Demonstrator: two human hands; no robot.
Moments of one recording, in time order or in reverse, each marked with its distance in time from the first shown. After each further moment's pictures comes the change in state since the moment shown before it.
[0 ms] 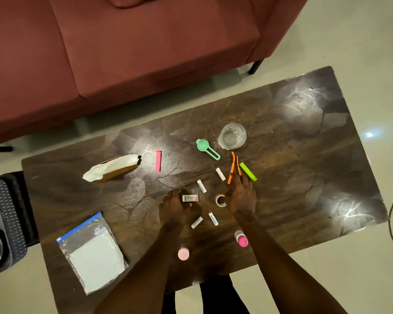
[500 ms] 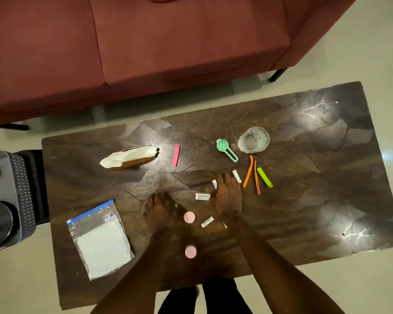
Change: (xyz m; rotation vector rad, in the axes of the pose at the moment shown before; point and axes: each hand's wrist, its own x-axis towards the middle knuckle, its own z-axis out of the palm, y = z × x) left_hand -0.015 -0.073 -0.015 -0.070 0.170 -0.241; right_hand -0.011 -0.070 0.037 -0.155 0.014 -0.325
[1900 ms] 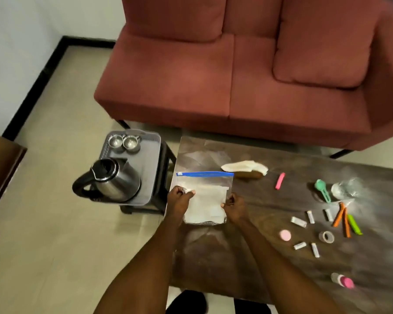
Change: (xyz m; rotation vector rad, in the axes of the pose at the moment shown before) left_hand 0.031 -0.286 -0.206 -1.261 0.021 -0.160; right_hand -0.114 -0.335 0.073 0.558 -0.067 -0.028
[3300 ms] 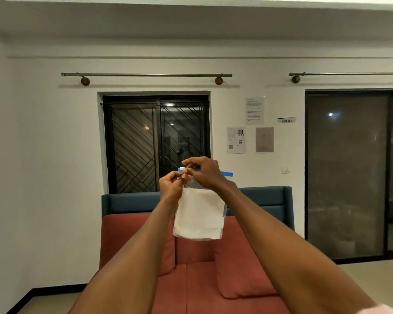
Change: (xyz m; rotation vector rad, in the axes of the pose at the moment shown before) left_hand -0.355 0.563 0.143 -0.342 -0.284 1.273; right_hand -0.192 -0.492 -0.495 -0.212 0.592 -1.265
